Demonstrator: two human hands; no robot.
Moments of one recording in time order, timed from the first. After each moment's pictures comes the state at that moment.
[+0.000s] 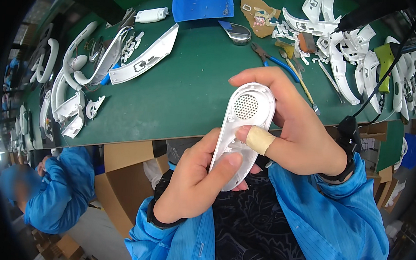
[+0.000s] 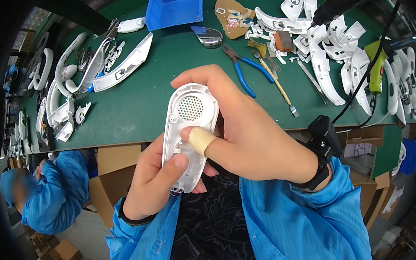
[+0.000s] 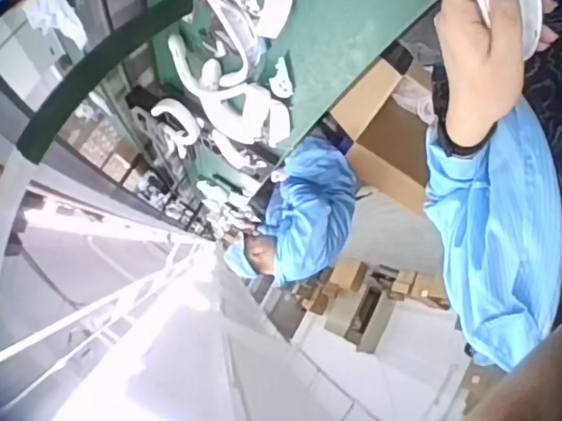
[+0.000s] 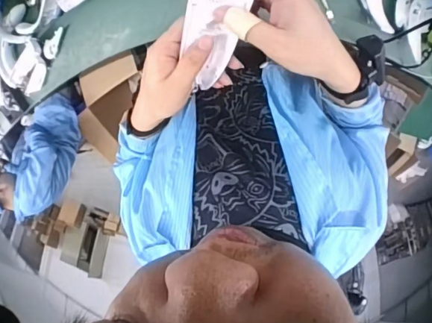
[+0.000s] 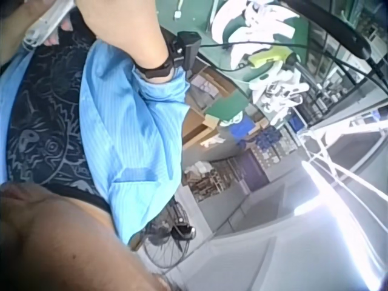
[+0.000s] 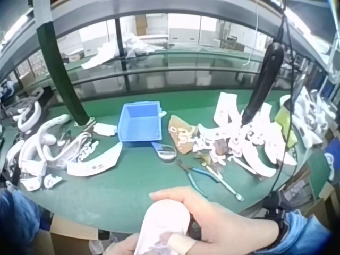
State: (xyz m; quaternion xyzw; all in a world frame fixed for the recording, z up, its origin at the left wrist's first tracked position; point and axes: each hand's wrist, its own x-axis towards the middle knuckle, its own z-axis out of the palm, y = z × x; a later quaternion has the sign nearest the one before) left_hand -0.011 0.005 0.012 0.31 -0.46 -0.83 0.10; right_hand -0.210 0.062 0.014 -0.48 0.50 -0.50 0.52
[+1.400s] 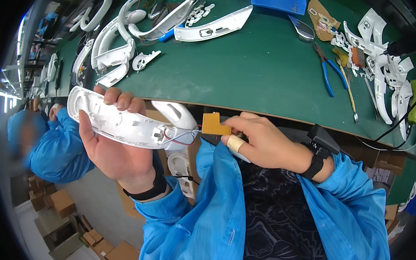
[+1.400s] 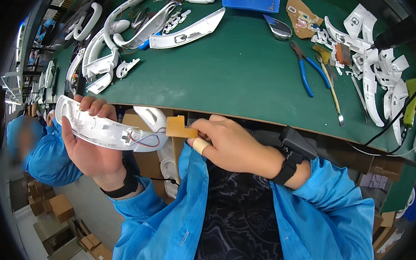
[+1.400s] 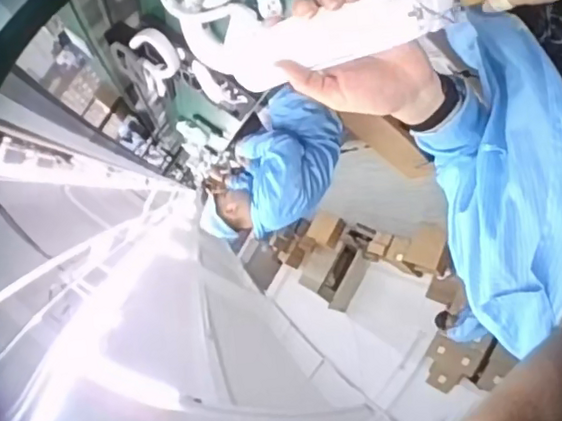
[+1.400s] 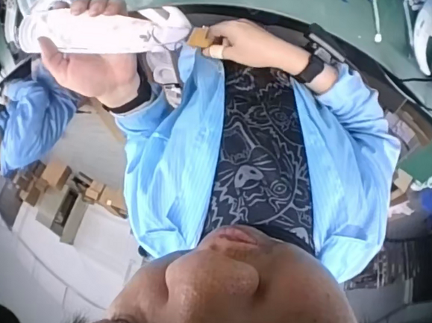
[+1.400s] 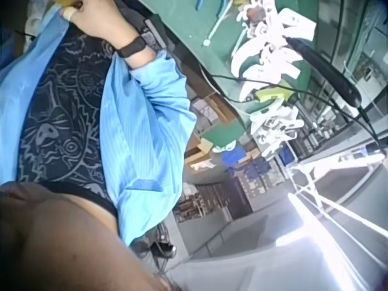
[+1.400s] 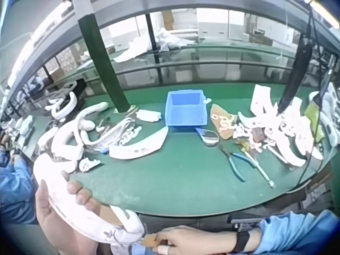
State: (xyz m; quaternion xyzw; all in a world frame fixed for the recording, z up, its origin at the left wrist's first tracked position) left_hand 0.126 -0.045 0.022 0.11 -0.25 -0.76 0.59; right_hand -0.103 0.048 -0.078 -0.67 0.49 -0.35 0.44
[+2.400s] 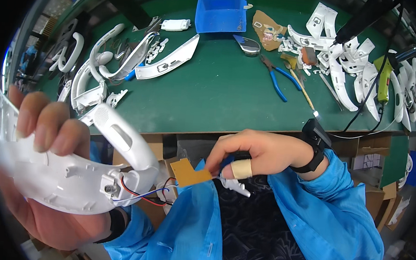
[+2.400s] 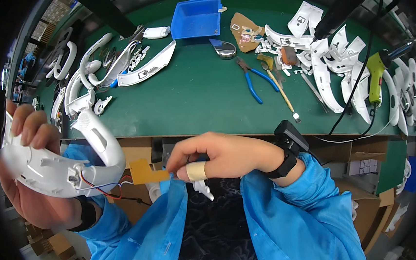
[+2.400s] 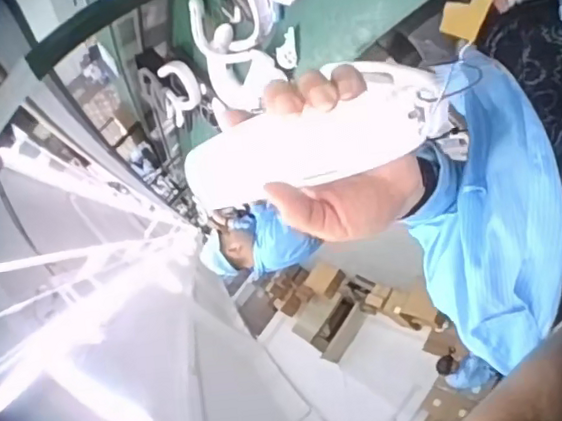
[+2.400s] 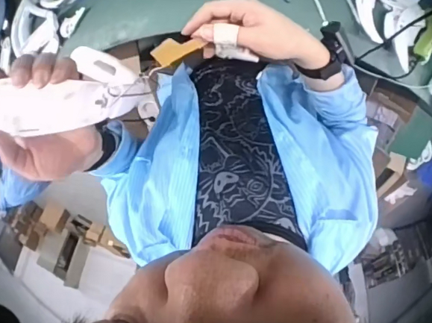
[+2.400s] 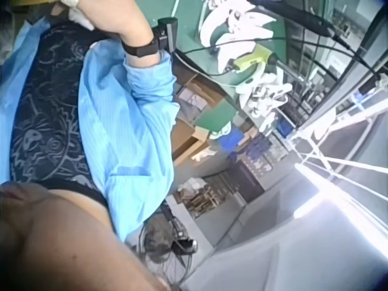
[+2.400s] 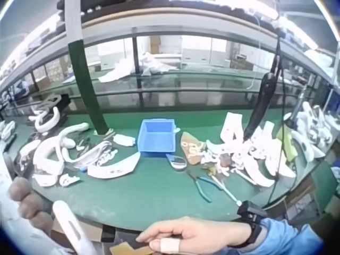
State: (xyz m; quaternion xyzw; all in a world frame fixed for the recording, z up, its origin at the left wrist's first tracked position) left_hand 0.060 -0.023 0.141 0.10 -0.39 -0.75 0.53; right_hand -0.183 0.059 -0.029 -0.59 0.27 -0.34 0.68
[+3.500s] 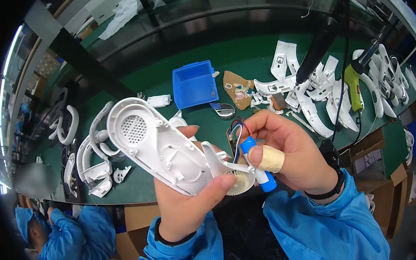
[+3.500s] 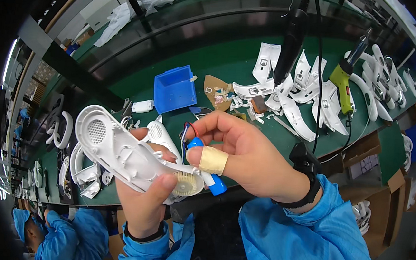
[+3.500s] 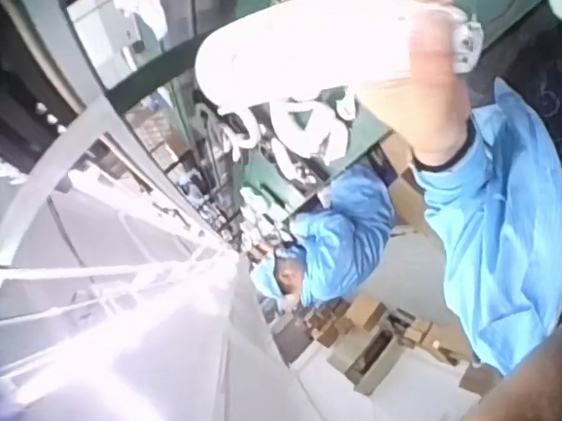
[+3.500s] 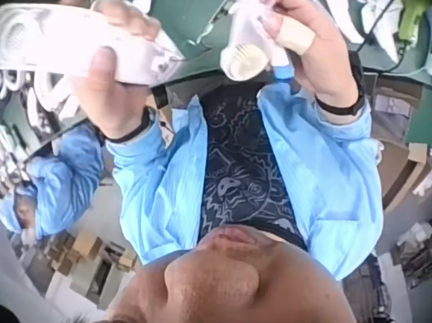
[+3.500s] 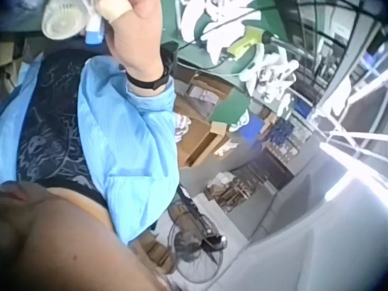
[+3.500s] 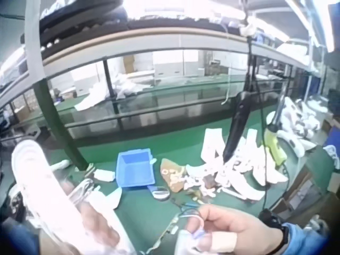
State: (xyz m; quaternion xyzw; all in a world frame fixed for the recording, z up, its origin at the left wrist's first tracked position) left_hand -0.051 -0.031 0.081 0.21 -0.55 -0.71 0.39; right_hand -0.234 0.063 0.072 -0.33 0.38 -0.66 0.57
